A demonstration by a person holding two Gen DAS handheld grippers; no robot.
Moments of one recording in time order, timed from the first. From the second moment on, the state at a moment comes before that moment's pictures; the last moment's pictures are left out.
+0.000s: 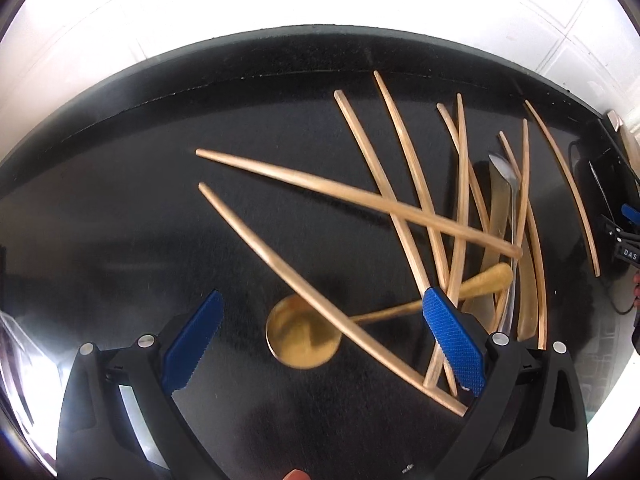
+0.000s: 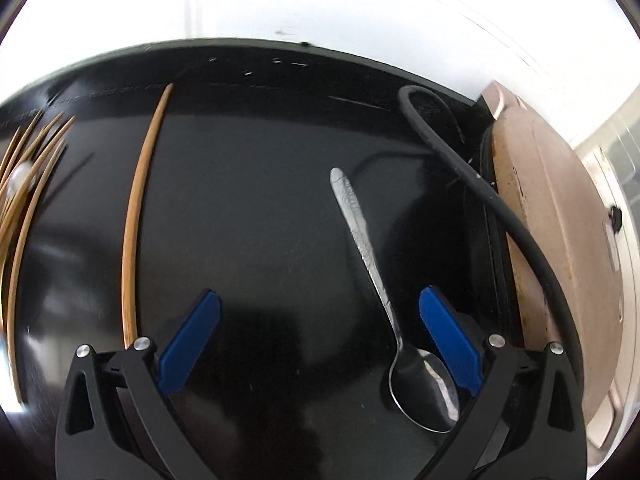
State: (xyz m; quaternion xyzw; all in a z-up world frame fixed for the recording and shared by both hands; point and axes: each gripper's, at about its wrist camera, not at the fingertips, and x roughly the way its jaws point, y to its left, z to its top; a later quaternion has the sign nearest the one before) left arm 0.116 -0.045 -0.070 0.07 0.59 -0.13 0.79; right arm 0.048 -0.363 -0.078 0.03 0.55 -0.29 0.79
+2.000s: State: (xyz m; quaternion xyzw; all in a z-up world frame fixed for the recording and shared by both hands) left arm 0.226 -0.090 -0.097 0.28 0.52 -0.34 0.73; right arm -0.052 -0.331 -0.076 0.27 0.49 -0.30 0.77
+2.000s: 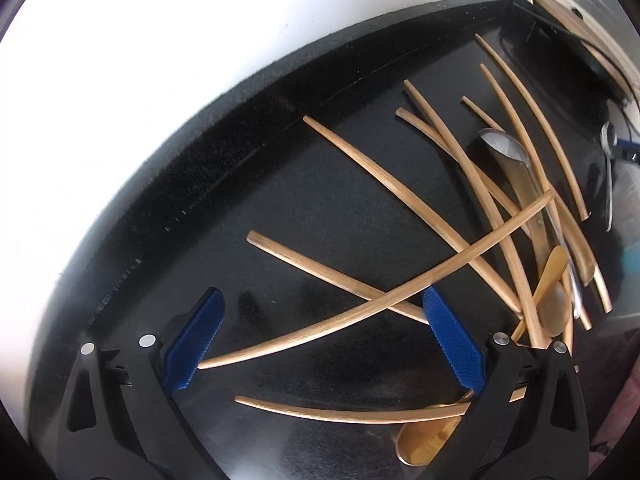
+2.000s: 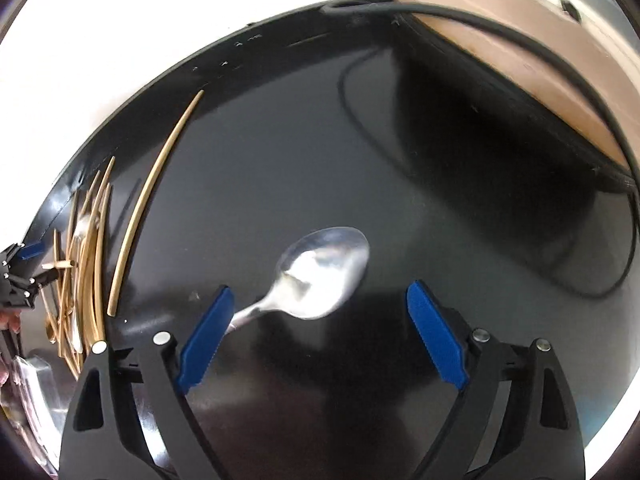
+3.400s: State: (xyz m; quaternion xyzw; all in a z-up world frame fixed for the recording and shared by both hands) left arm 0.086 0.043 0.027 -0.04 0.49 -0.25 0.83; right arm -0.004 -0.172 0.016 0.34 0.42 0.03 0.84
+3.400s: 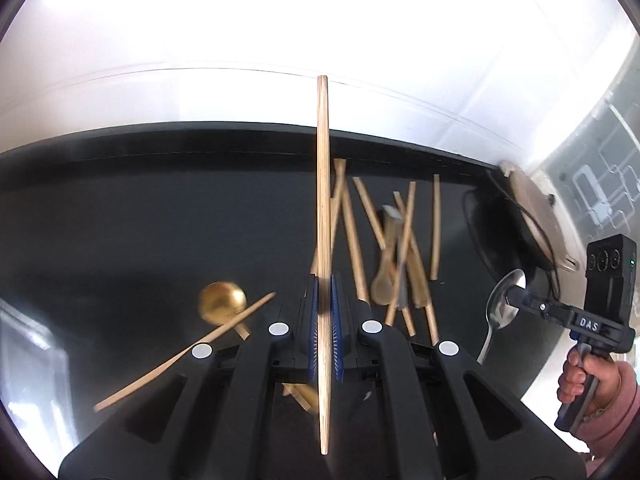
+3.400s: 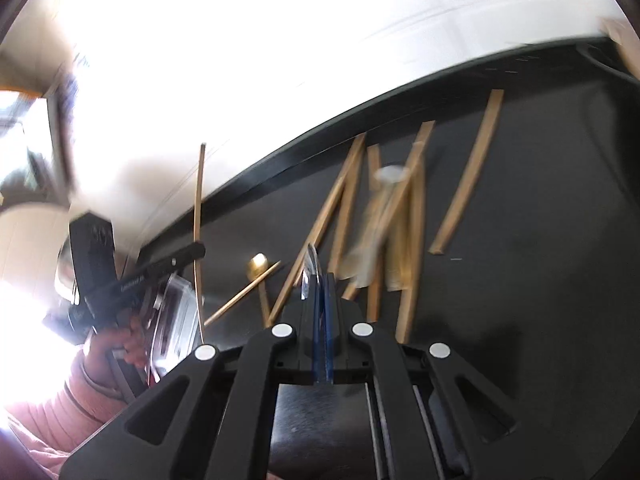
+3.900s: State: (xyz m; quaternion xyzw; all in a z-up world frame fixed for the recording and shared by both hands) left arm 0.030 0.208 0.080 0.00 0.48 -0.08 0.87; right arm 0.094 0.009 0.035 0.27 0.46 0.24 0.81
